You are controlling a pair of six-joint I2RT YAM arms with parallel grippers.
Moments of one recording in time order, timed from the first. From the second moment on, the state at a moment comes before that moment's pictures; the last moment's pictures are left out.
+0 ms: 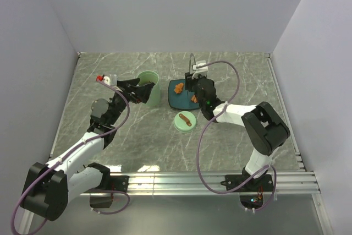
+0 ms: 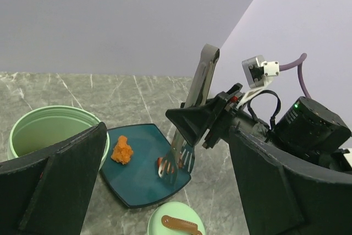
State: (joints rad) left arm -0.36 1.02 0.47 0.82 0.19 -0.54; right arm 0.60 1.73 0.88 0.77 0.35 0.02
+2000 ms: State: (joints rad) left arm -0.30 1.04 0.46 0.88 0.27 -0.58; right arm 0.56 1.87 1.10 0.54 0.40 0.08
